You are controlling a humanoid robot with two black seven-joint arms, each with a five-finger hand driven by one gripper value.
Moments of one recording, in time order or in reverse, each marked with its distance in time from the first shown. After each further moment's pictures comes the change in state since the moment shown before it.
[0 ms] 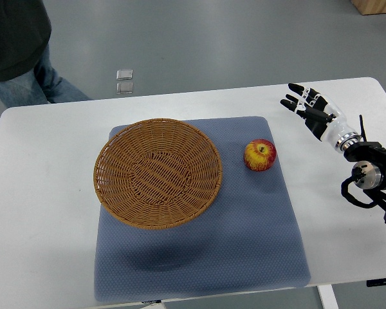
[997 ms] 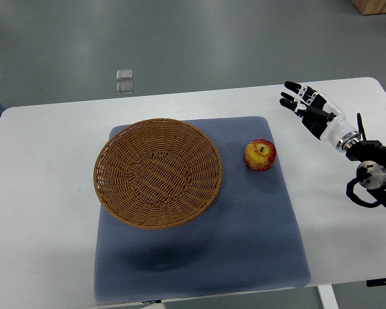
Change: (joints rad) left arm 0.000 0.000 0.003 0.011 0.000 0.001 -0.002; right arm 0.000 -0.016 0.002 -0.003 0.006 0.126 0.009
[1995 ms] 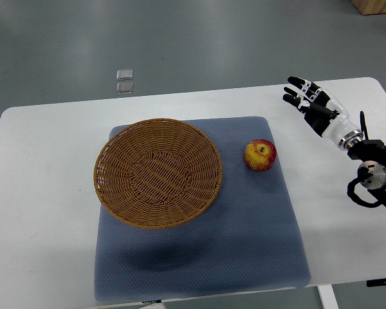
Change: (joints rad) left arm 0.000 0.000 0.000 0.000 0.000 0.000 0.000; right arm 0.001 -0.003 0.000 -0.001 0.000 0.014 0.039
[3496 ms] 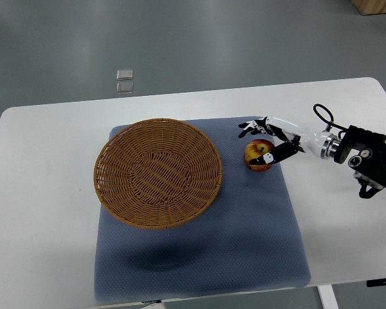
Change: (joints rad) left arm 0.000 0.000 0.001 0.000 0.001 0.000 0.000; right arm 0.038 -0.060 -0.052 0.159 -1.002 -0.126 0.034
